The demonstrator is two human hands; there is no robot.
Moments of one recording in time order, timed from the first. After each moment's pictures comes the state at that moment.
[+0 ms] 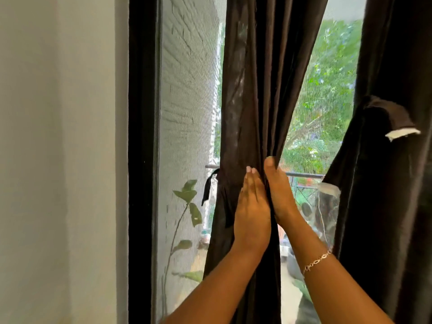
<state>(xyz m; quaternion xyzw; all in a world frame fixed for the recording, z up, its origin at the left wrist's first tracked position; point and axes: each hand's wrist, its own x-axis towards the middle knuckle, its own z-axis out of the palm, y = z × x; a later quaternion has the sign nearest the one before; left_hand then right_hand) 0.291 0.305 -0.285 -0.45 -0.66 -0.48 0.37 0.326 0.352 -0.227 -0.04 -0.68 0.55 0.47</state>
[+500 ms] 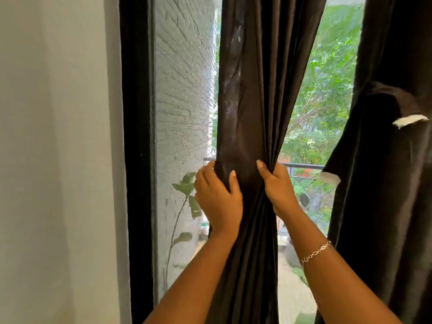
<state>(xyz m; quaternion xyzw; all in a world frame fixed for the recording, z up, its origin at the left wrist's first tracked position) 0.265 0.279 -0.265 -0.25 -0.65 -0.64 0.34 0.322 0.354 -0.229 -0.09 -0.71 0.49 0.51</state>
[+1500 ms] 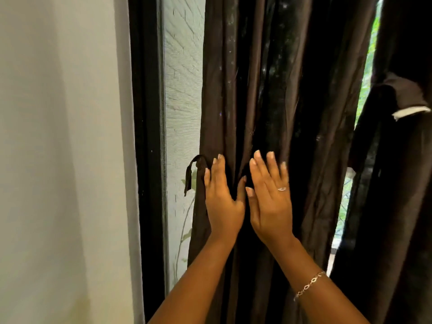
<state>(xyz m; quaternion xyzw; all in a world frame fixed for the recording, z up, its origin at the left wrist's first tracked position) 0.254 0.256 -0.284 -0.37 -0.60 -0.66 0.29 0.309 0.324 -0.283 0.01 -0.75 -0.09 0.66</state>
